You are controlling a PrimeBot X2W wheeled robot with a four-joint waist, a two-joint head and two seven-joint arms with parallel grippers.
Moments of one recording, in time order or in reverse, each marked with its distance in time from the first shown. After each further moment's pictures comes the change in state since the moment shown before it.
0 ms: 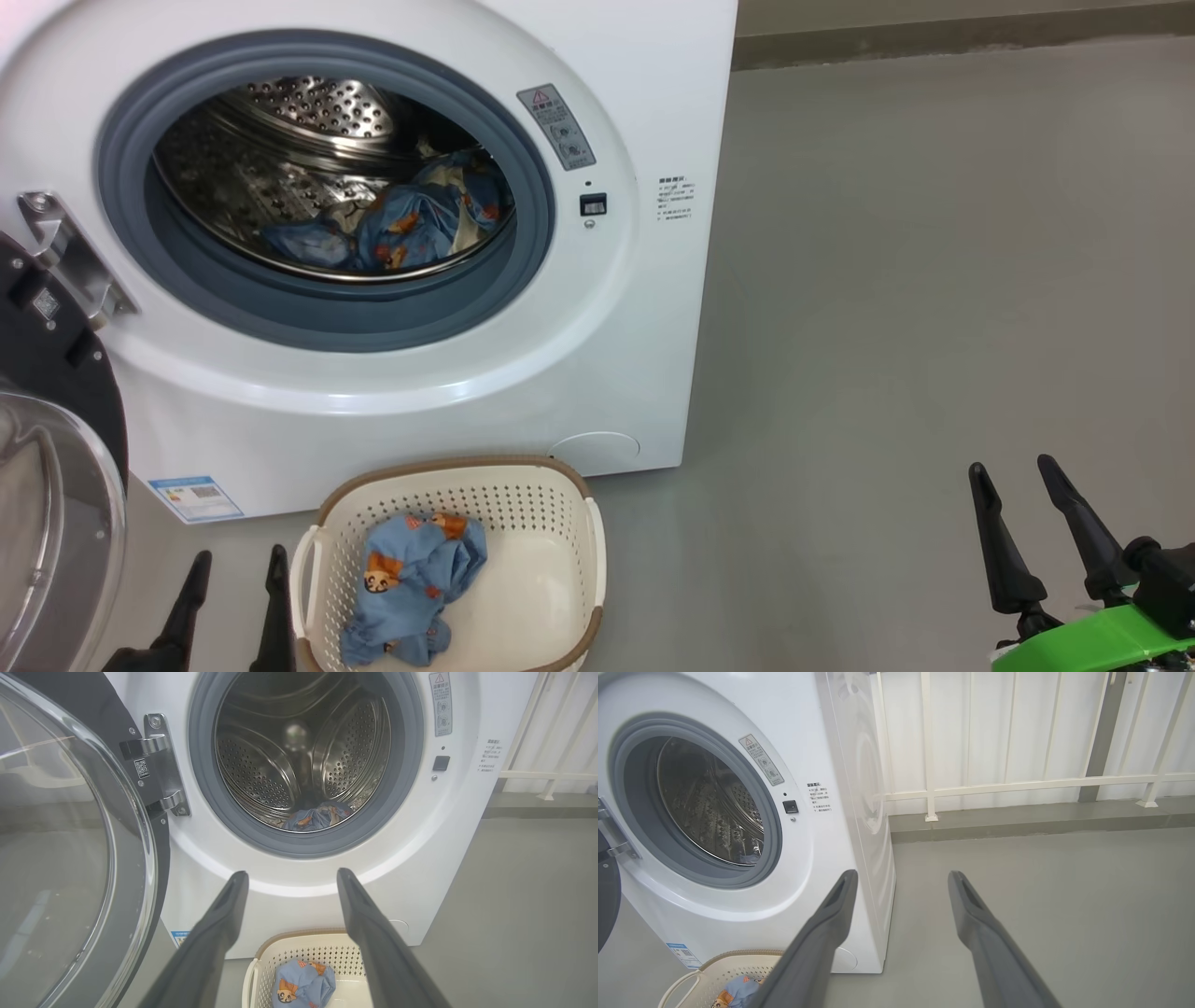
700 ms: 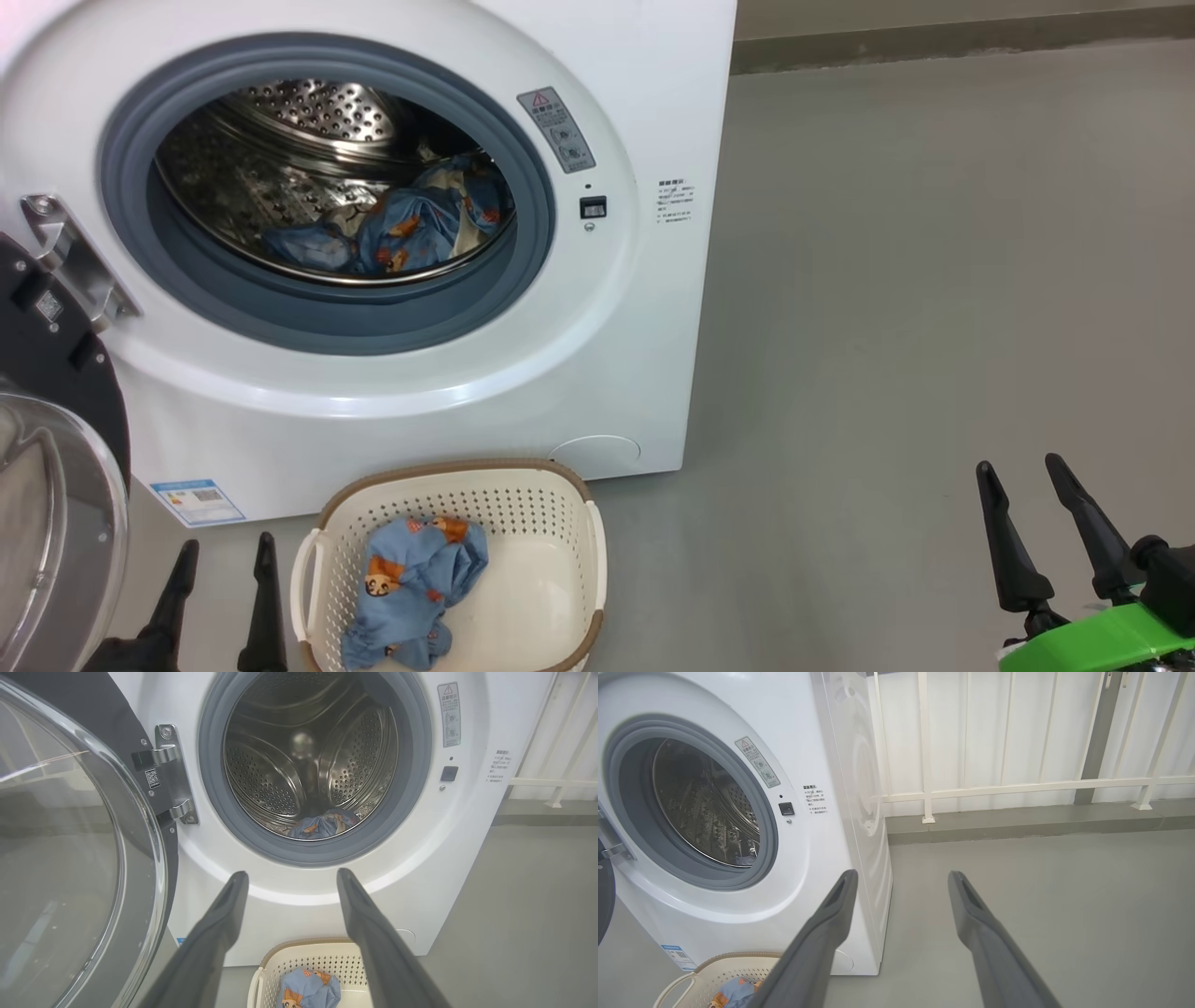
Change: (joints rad) left arm -0.031 0.001 0.017 0.017 0.000 0.000 0.000; right arm -0.006 -0.007 -0.006 0.006 0.002 0.000 0.000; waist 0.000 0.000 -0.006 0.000
